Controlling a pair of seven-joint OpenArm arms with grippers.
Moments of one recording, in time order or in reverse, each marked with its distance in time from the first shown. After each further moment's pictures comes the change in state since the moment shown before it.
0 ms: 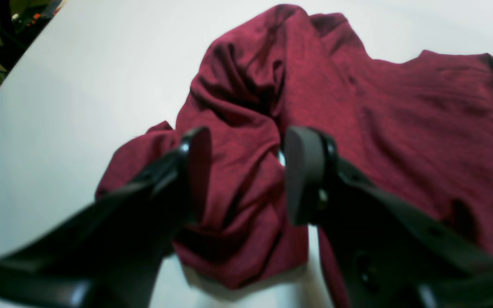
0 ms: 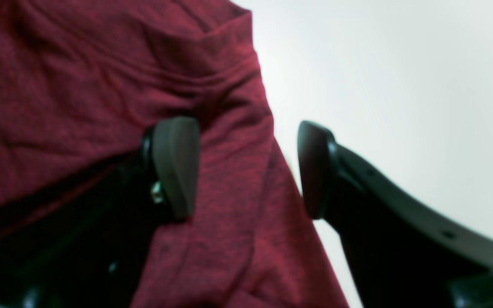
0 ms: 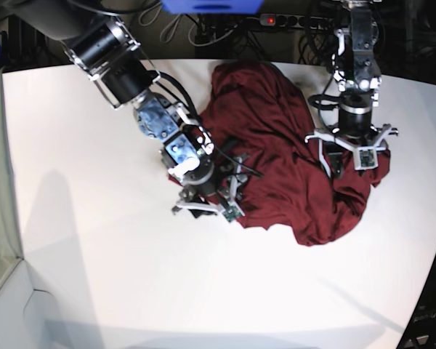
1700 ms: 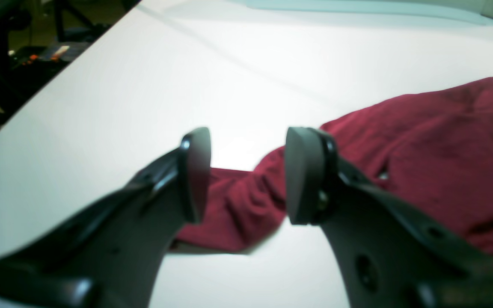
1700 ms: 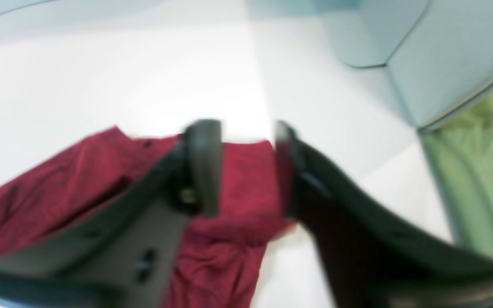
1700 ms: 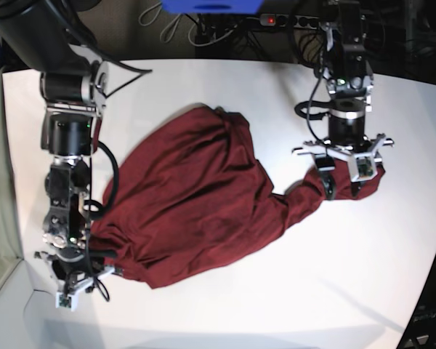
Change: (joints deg) left arm 1.3 5.4 3.1 11.2 0.2 0.0 -0.1; right arm 11.7 5.7 44.1 1.4 -0.4 -0.5 -1.4
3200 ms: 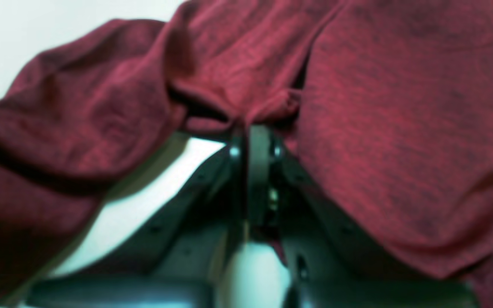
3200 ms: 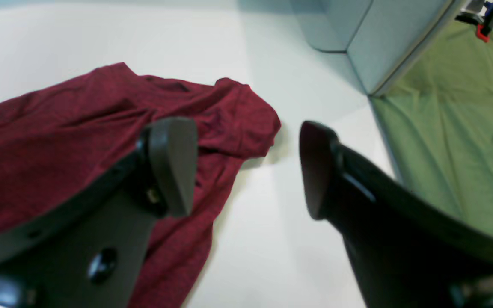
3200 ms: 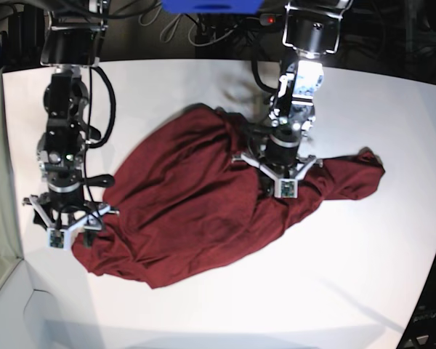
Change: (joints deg) left arm -18.3 3.3 9.7 -38.8 0.0 0.0 -4.4; right arm -24.9 0.5 -0.3 29.2 0.2 0.0 0.1
